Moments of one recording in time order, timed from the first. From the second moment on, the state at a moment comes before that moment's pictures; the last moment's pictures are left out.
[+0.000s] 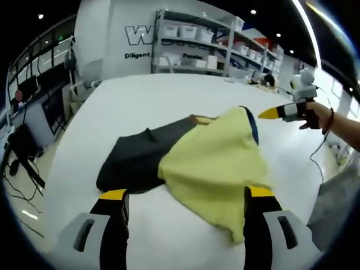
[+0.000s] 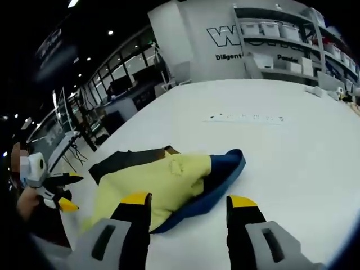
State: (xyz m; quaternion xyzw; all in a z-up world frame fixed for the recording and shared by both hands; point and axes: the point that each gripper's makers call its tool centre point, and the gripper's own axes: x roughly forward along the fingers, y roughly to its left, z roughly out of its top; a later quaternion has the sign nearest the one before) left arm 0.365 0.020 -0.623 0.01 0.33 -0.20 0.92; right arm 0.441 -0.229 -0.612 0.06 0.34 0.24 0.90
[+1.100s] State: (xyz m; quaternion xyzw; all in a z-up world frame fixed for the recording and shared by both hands) left arm 0.300 -0.018 -0.667 0.00 0.41 -0.26 0.88; right arm 0.425 -0.203 -0.664 0.09 0.36 0.24 0.89
